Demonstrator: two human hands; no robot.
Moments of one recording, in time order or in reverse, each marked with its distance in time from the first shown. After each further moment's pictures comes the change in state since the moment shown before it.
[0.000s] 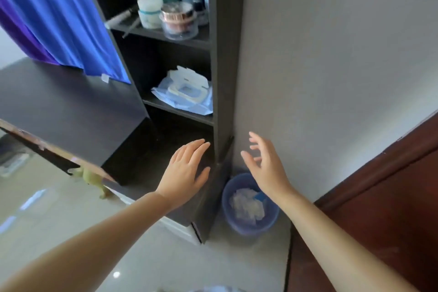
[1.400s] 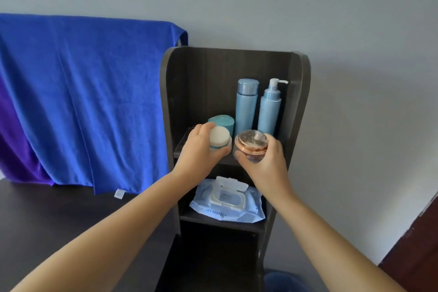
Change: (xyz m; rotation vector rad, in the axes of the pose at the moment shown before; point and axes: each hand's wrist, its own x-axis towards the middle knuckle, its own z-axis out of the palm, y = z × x) left_hand 0.193 -0.122 -0.226 -0.428 0.286 0.114; right_hand 0.179 -0.235 0.078 -0.051 0.583 -0.095
